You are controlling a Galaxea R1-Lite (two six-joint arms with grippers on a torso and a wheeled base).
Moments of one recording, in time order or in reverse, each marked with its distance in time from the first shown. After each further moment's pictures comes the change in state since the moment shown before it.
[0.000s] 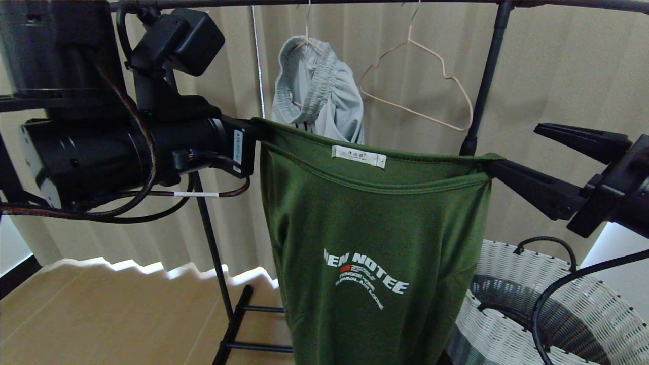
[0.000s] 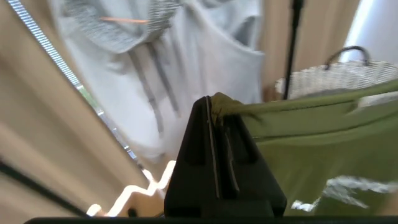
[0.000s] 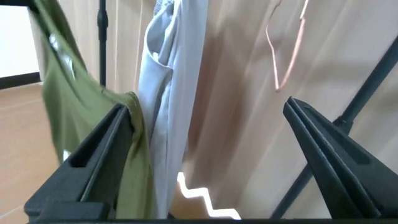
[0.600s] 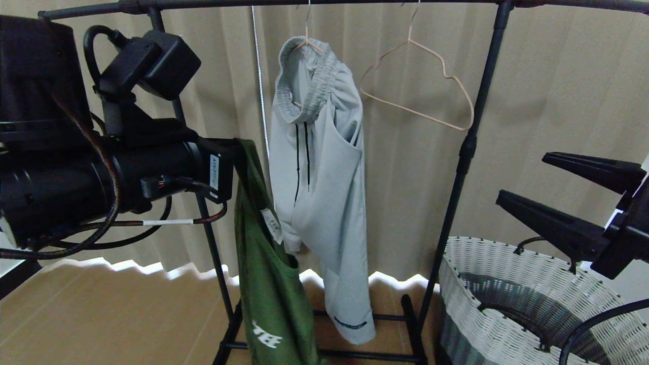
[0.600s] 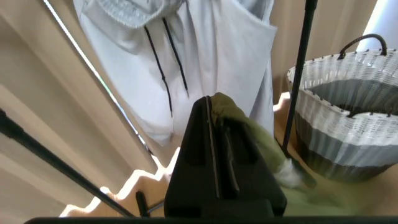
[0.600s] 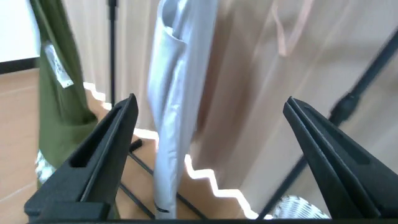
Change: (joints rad) left arm 0.011 -0.085 0.123 0.000 0.004 -0.002; right arm 0.028 -0.083 0.057 0.106 0.001 0.002
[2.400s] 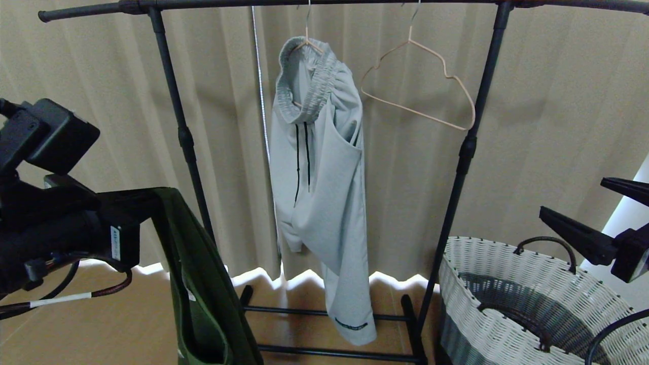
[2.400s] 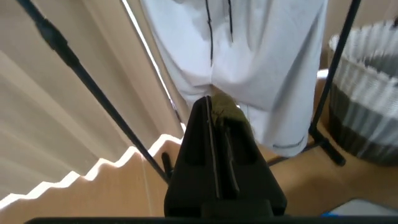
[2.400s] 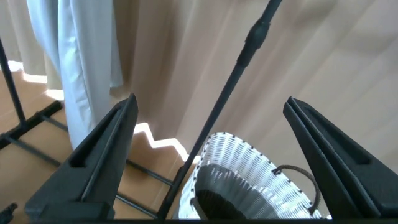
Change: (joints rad) left arm 0.183 -0.252 0.308 0.003 -0.055 0.111; right arm -0.268 -0.052 0.087 0.059 -0.082 -0.095
